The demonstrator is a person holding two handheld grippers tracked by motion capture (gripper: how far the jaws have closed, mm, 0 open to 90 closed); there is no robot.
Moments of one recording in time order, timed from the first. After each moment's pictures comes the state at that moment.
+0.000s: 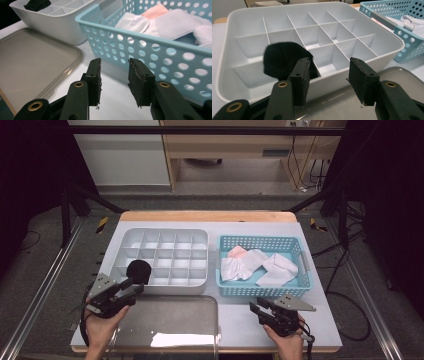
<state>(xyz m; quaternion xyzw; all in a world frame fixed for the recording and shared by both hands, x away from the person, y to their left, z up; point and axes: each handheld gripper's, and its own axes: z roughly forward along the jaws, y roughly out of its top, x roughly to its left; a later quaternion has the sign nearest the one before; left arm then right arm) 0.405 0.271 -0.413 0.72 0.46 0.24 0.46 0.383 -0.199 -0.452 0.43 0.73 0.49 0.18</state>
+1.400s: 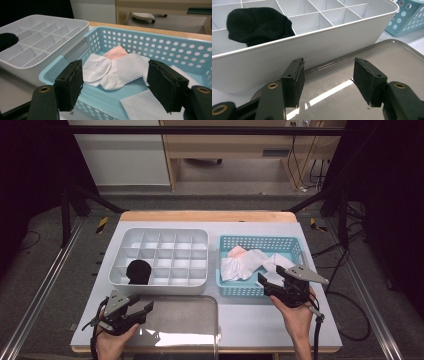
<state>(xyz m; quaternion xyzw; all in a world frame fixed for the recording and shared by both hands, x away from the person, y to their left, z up) 0.387 0.257 -0.446 0.75 0.45 0.23 0.44 0.430 -0.212 -0.392 0.48 0.68 0.48 0.27</state>
